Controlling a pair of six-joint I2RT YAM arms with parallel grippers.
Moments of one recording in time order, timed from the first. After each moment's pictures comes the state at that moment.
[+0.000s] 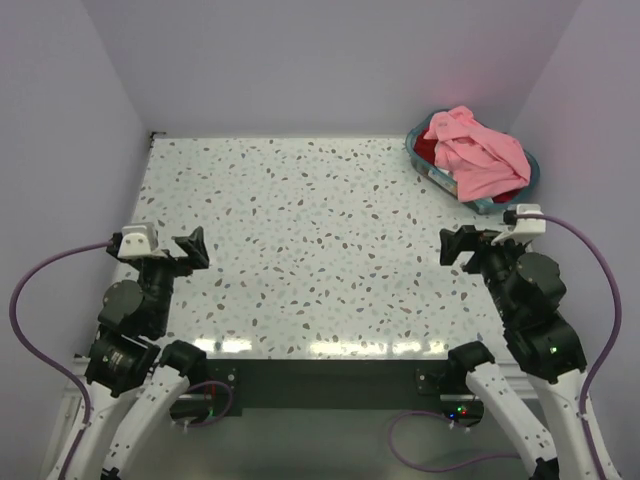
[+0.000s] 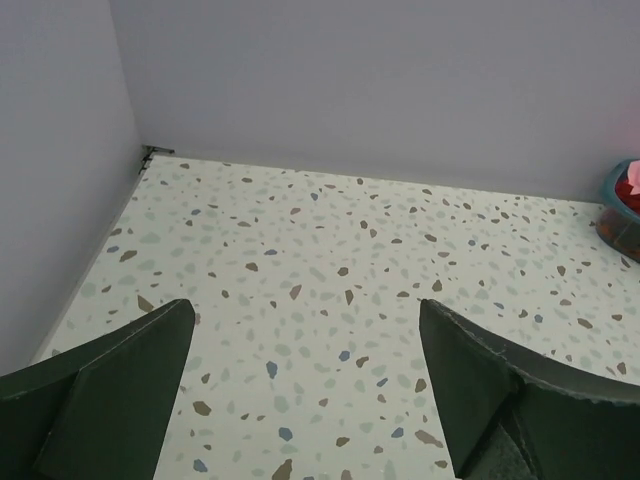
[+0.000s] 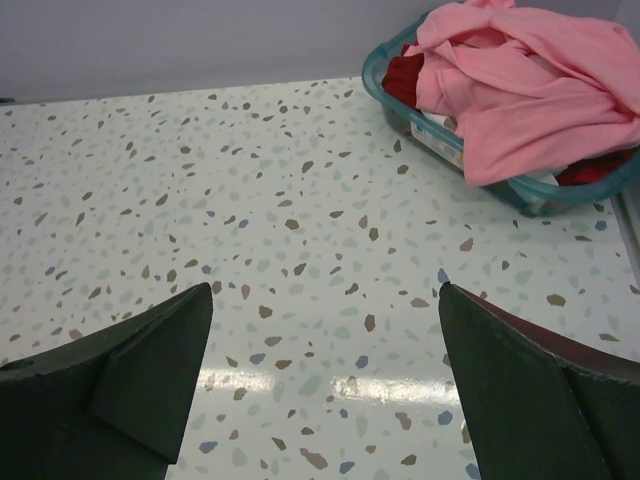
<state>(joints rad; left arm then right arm) -0.39 0.27 0.69 -0.35 -0.43 -0.11 0.32 0.46 0.91 -0.60 0.23 0.20</state>
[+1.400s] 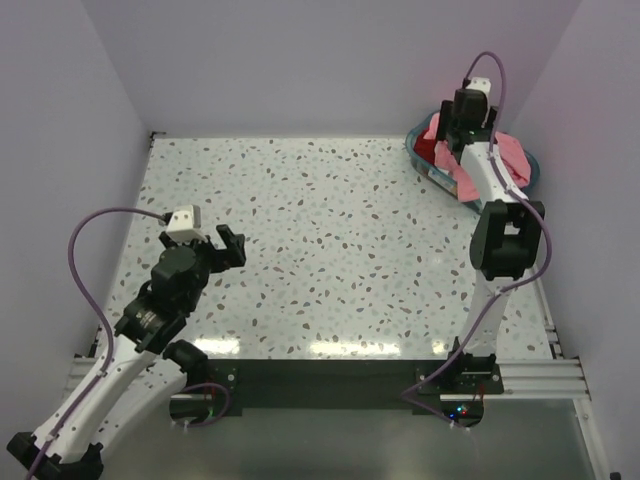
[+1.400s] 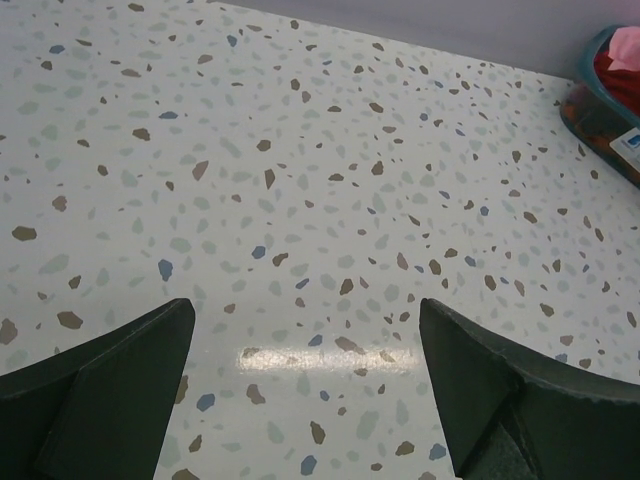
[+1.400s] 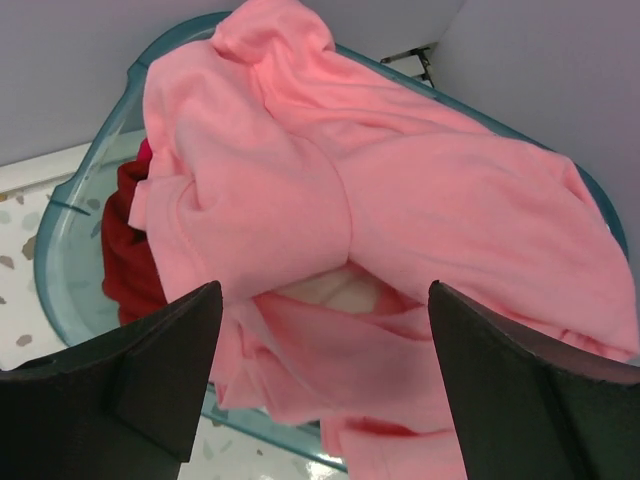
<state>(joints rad) -0.53 0.54 0.64 -0.37 -0.42 -0.40 0.01 2.05 1.86 -0.29 0.45 0.05</state>
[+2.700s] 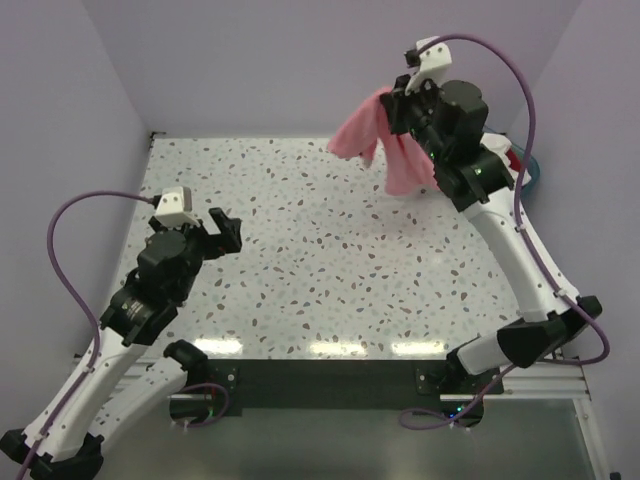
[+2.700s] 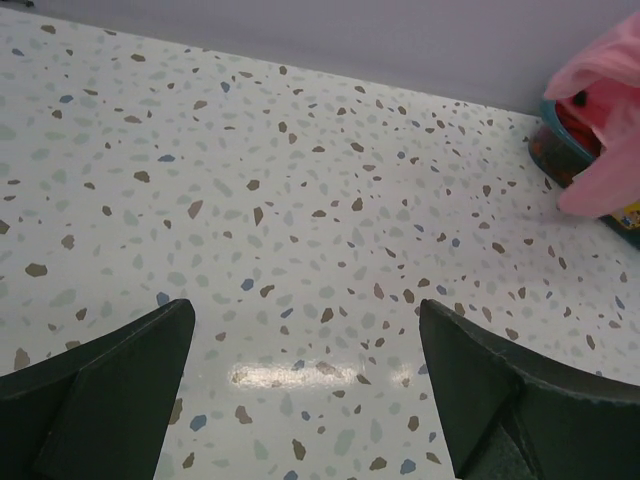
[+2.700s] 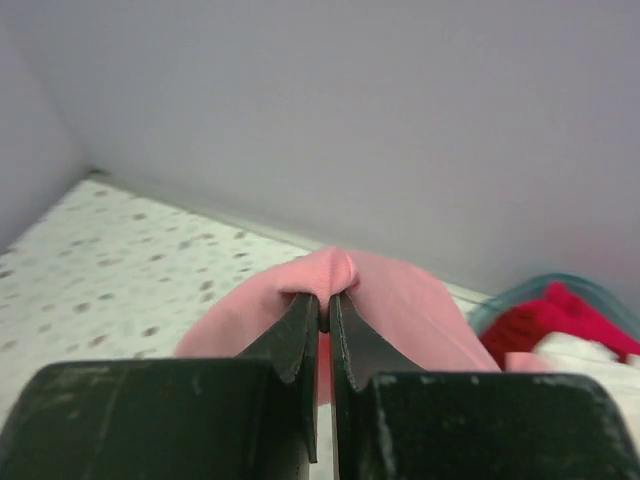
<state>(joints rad) -0.53 0.63 0.82 -0.44 -0.43 -0.40 0.40 1.51 1.82 -0.33 0.16 -0.05</state>
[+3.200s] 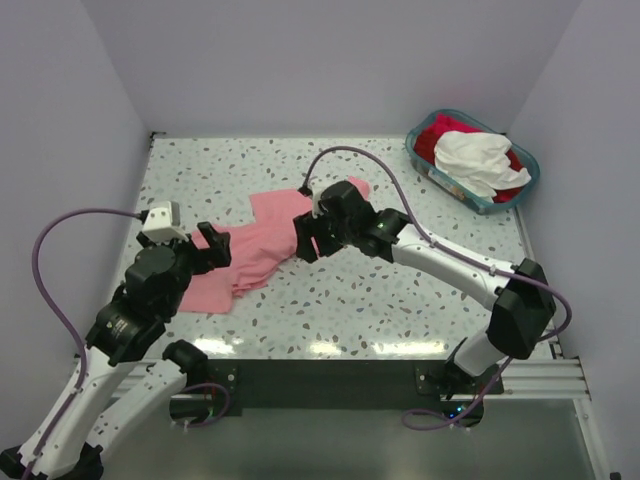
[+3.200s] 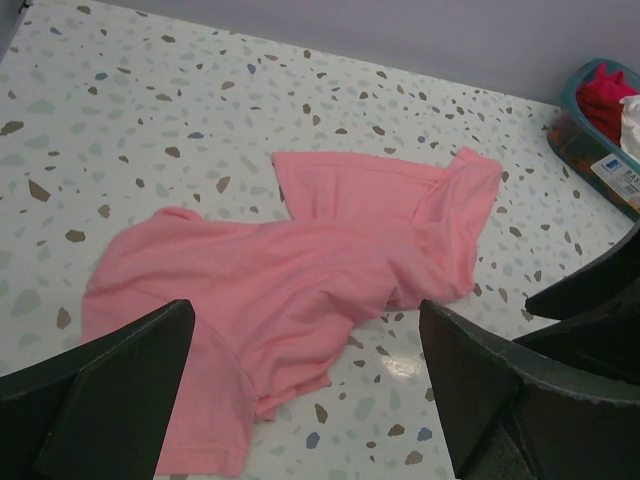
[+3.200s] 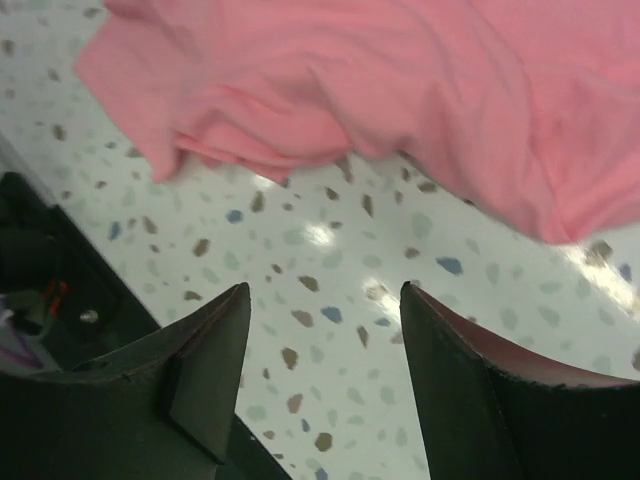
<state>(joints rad) -0.53 0.52 0.85 -0.60 -0.45 -0.41 0.86 1.57 1.35 -0.44 -0.14 0.31</state>
